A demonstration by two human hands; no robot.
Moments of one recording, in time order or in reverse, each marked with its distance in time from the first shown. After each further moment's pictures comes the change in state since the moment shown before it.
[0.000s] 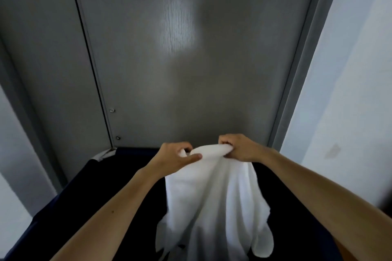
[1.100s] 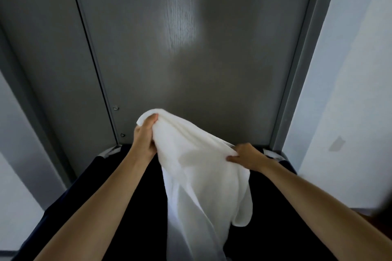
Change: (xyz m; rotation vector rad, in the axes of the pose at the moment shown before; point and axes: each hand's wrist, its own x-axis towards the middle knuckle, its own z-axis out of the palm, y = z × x) left_hand 0.005 0.003 -0.036 -1.331 0.481 -0.471; right_hand -0.016 0.033 0.038 -0.120 -0.060 0.327
